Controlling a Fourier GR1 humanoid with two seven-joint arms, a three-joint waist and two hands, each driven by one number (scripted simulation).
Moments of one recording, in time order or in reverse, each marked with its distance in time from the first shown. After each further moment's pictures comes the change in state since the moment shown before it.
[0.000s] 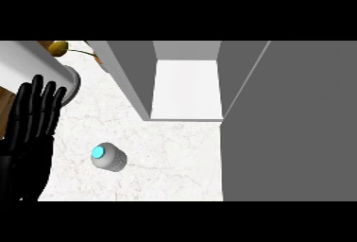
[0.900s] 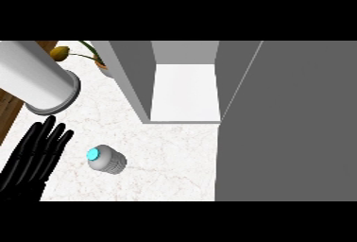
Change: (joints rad) left arm 0.256 0.053 -0.027 -0.195 0.199 -0.139 0.251; right arm 0.319 0.034 0.196 -0.326 -0.129 0.087 0.263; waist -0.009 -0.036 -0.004
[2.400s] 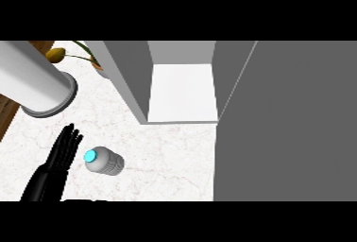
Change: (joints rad) left arm 0.005 -0.068 0.128 0.530 -0.178 -0.023 -0.376; right arm 0.487 -0.027 0.172 -0.067 0.080 0.105 -0.322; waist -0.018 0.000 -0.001
